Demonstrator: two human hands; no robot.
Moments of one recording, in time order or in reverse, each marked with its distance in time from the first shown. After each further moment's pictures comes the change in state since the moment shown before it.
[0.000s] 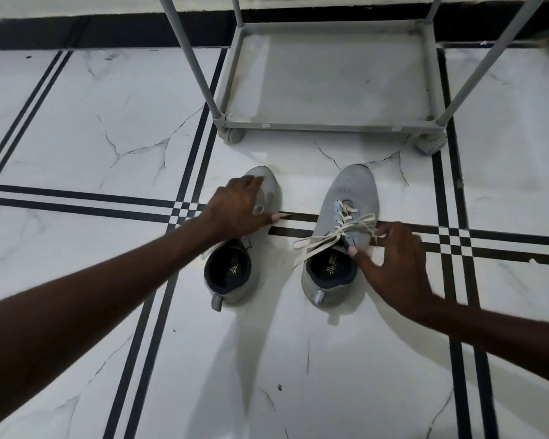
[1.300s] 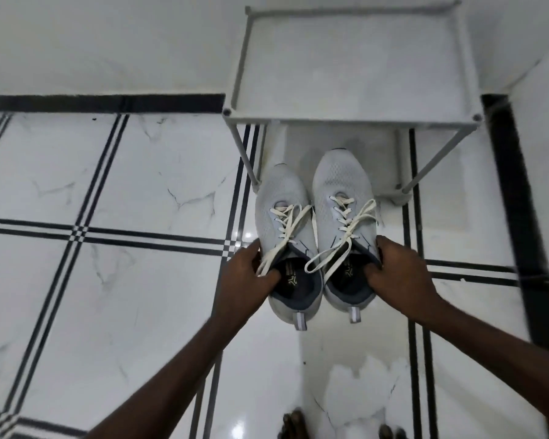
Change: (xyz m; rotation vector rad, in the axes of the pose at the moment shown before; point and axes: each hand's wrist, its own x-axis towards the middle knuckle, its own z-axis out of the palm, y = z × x) left_hand -0.169 0.058 -0.219 -0.767 0.185 -0.365; right_hand 0.015 -0.208 -0.232 -0.021 -0.275 0.085
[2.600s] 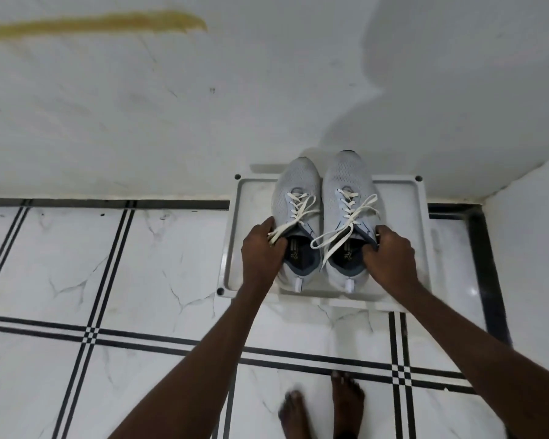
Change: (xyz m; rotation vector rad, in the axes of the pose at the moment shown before) left_hand 0.311 0.283 -0.072 0.011 0.194 0.078; right_hand 0.307 -0.110 -0.230 0.078 0.185 0.146
